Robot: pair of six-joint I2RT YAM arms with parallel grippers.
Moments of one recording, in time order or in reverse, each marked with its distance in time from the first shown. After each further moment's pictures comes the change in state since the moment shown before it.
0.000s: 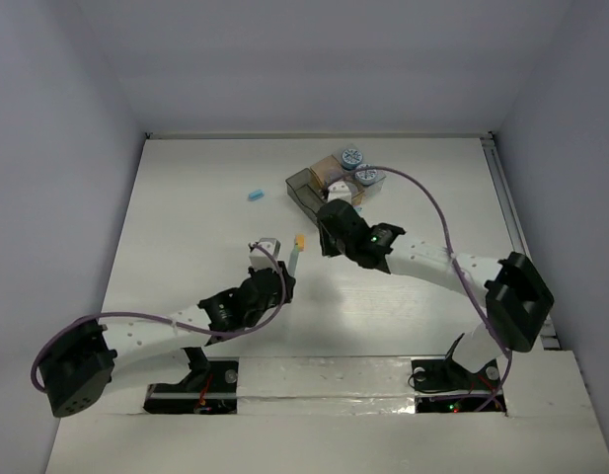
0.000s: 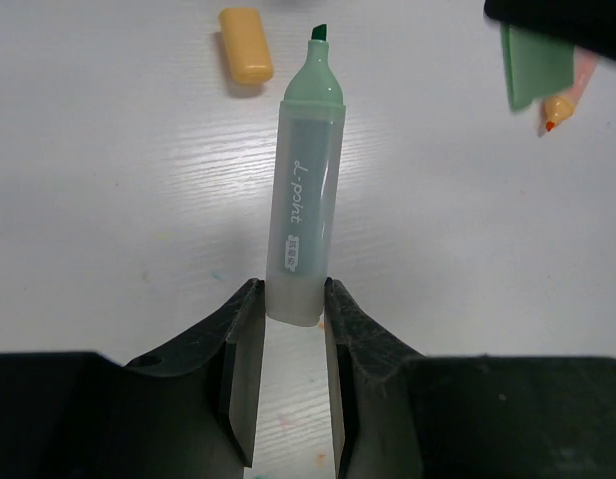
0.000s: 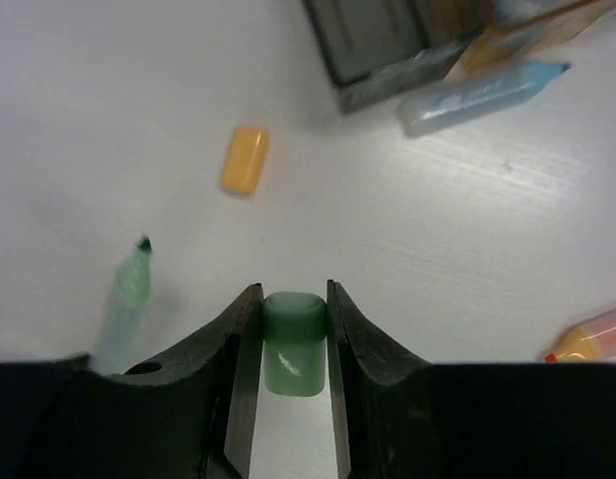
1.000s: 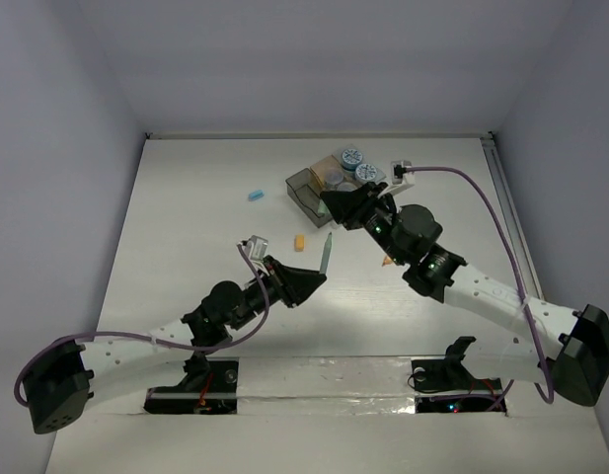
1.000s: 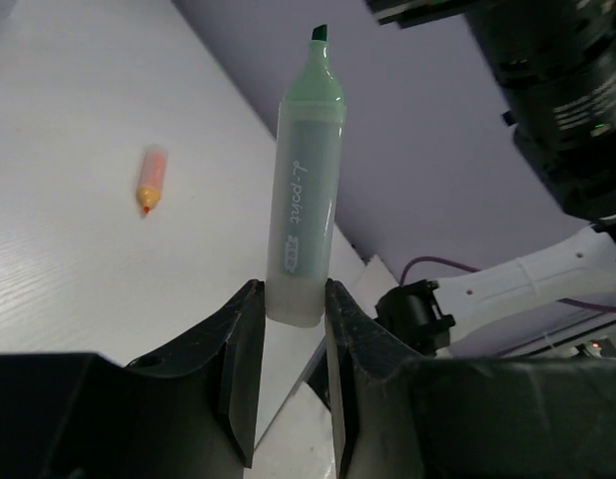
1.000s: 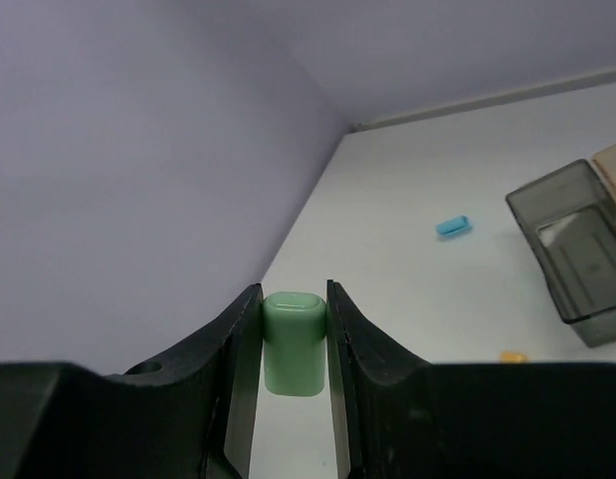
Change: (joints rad) left arm -0.061 -0.155 -0.094 0.563 0.350 -0.114; right arm -0.060 -0.445 -0.282 0.740 -0.099 0.228
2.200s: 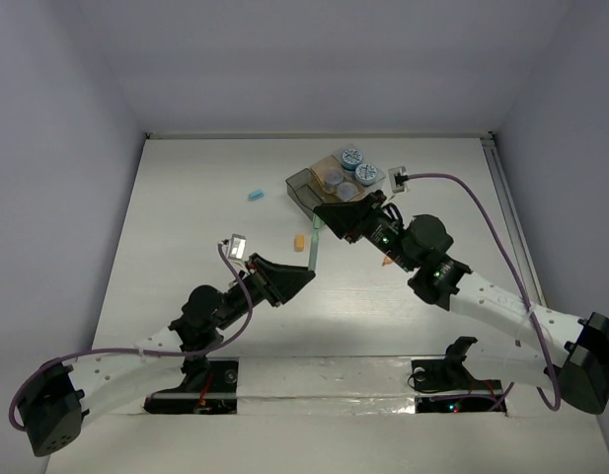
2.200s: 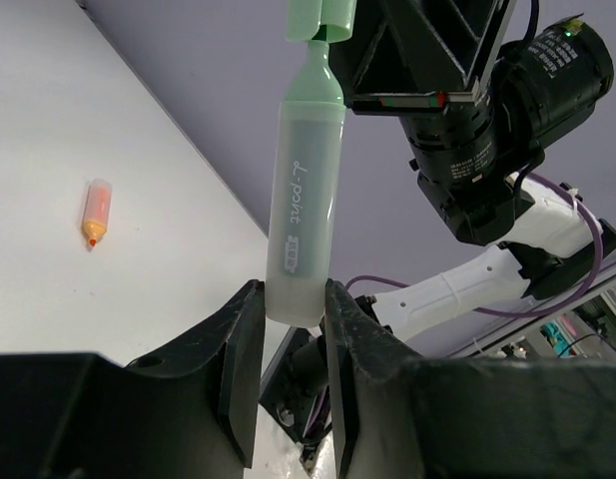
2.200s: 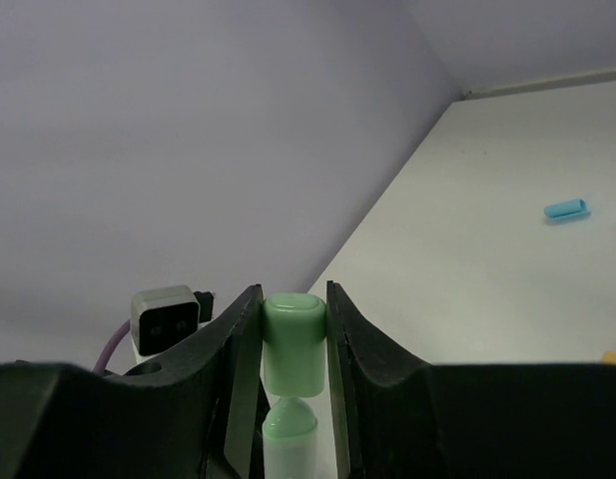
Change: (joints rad) left arm 0.104 -0.156 -0.053 0.076 0.148 -0.095; right arm 0.000 -0.069 -0.087 0.125 -0.274 0.074
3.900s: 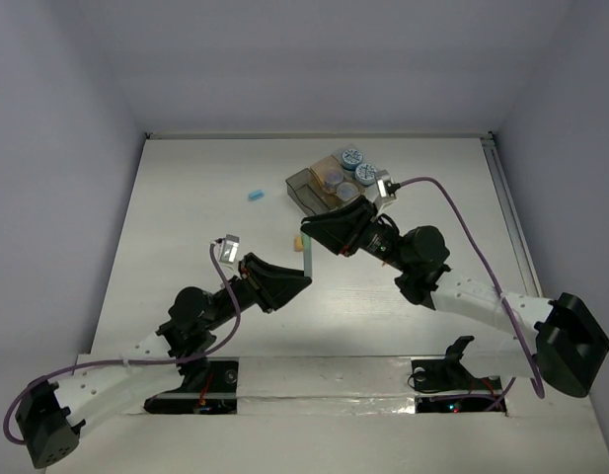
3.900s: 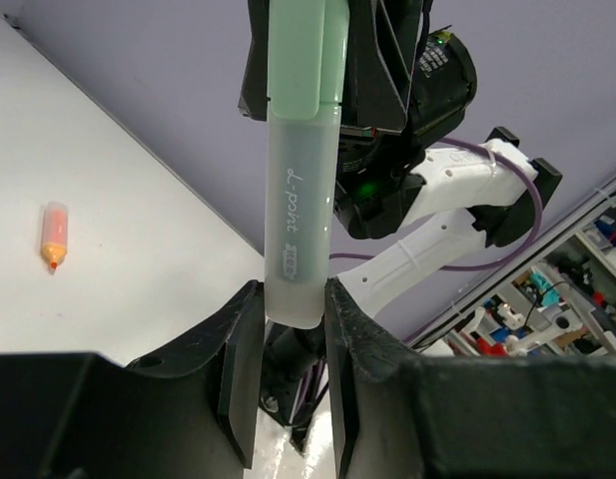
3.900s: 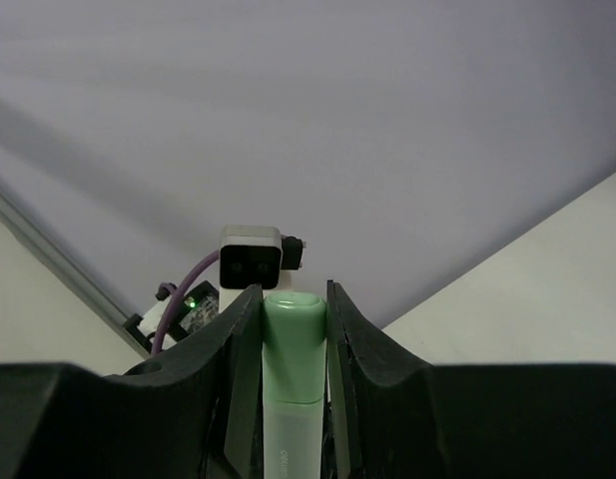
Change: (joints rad) left arm 0.028 -0.134 0.038 -0.091 0.127 0.040; right arm -0.001 0.136 -0.083 0.488 -0.354 0.116
